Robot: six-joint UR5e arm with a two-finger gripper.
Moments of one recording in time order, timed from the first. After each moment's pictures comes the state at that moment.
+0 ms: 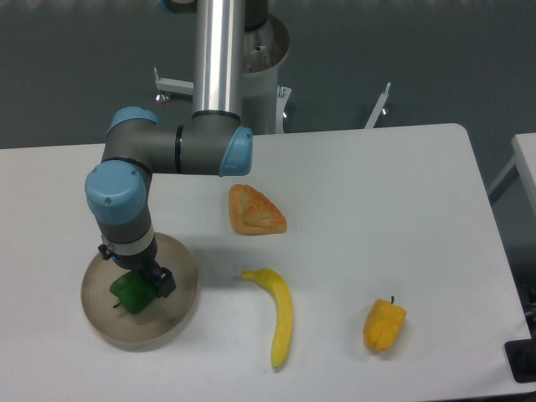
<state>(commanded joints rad) 1.79 -2.19 -1.32 -1.13 1.51 0.62</state>
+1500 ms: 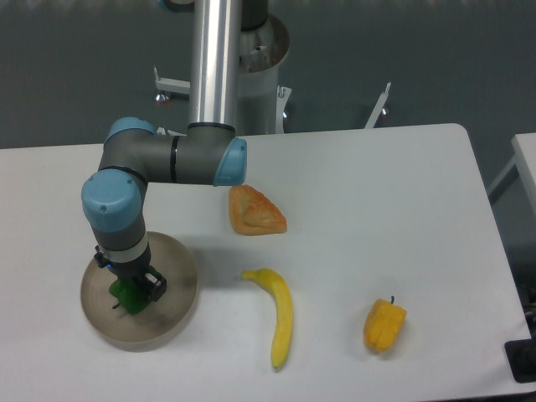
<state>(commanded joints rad) 1.79 -2.21 -1.31 -1.08 1.48 0.57</state>
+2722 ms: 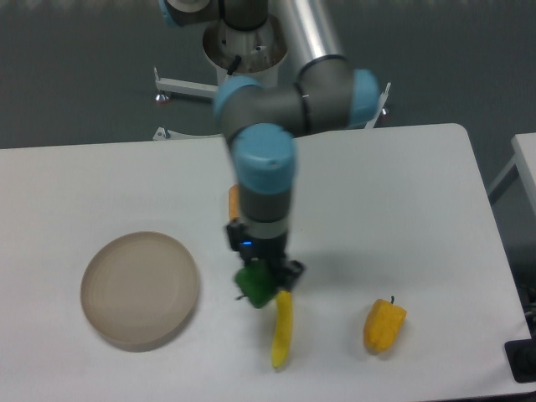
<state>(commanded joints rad) 2.24 -2.12 -1.18 -1.24 1.52 1.17</state>
